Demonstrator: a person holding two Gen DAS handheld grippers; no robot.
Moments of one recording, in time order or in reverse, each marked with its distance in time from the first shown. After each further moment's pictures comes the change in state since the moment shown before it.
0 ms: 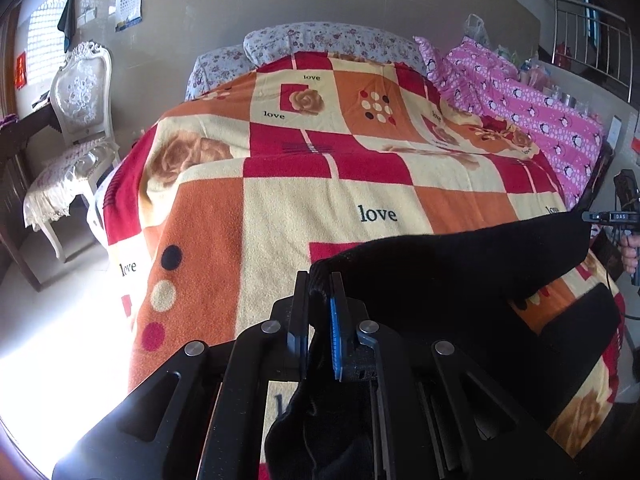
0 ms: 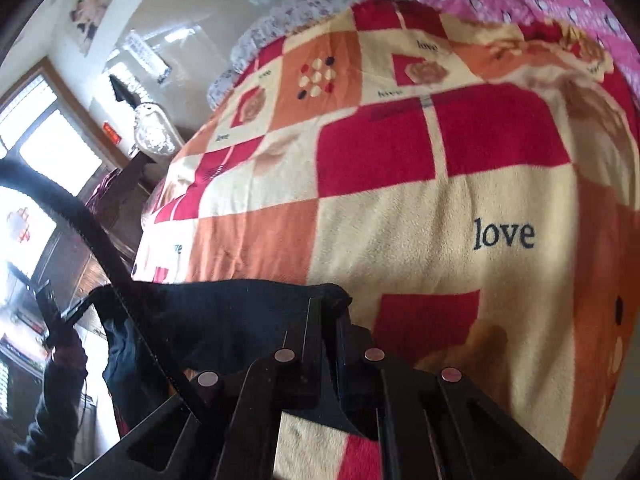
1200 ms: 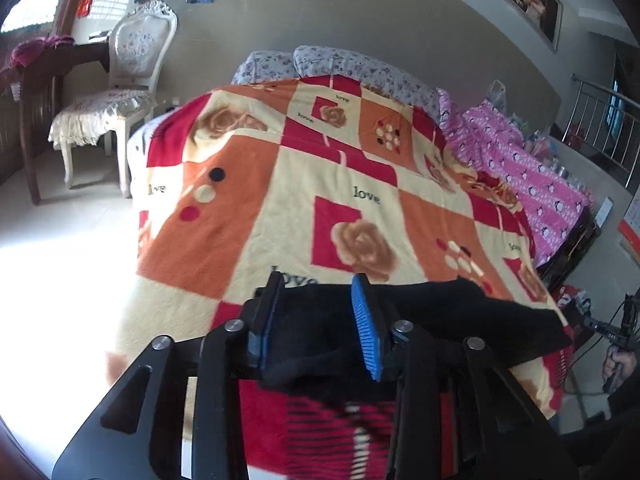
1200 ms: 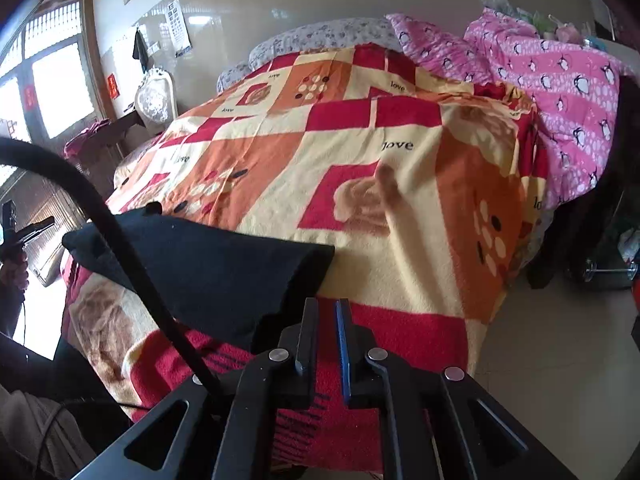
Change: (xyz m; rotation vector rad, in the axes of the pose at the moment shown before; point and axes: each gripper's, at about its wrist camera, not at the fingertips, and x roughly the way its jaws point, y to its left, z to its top) left arm -0.099 -0.005 -0.095 -0.307 -0.070 -0.073; right arm -0.147 0.027 -0.211 -0.193 -0.123 -0.244
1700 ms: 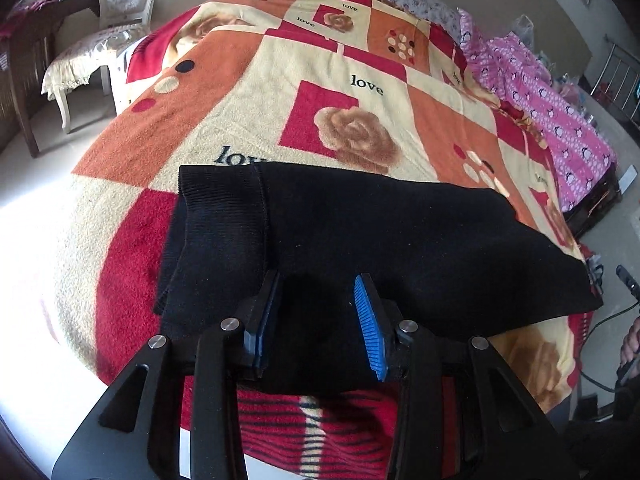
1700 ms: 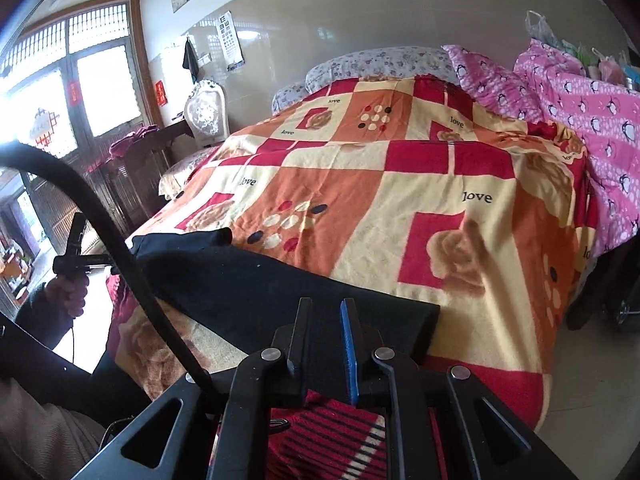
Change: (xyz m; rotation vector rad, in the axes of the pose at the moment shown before) left arm 0.070 -0.031 -0.061 0.020 0.275 0.128; right arm 0.004 0.081 0.027 -0.082 -0.075 0.151
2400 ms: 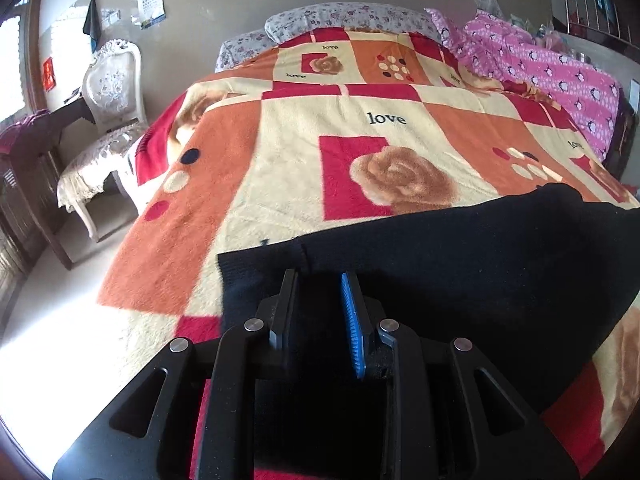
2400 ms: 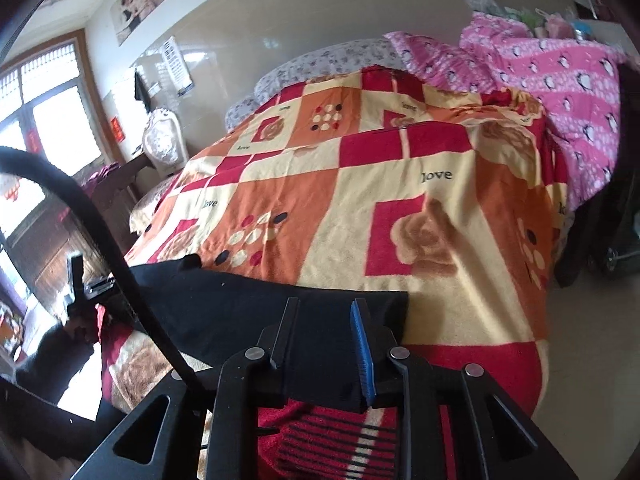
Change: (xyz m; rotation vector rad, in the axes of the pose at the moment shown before) left arm 0.029 0.027 0.024 0.275 -0.222 0.170; right arm -0.007 -0.032 -0.007 0.211 -0.027 -0.103
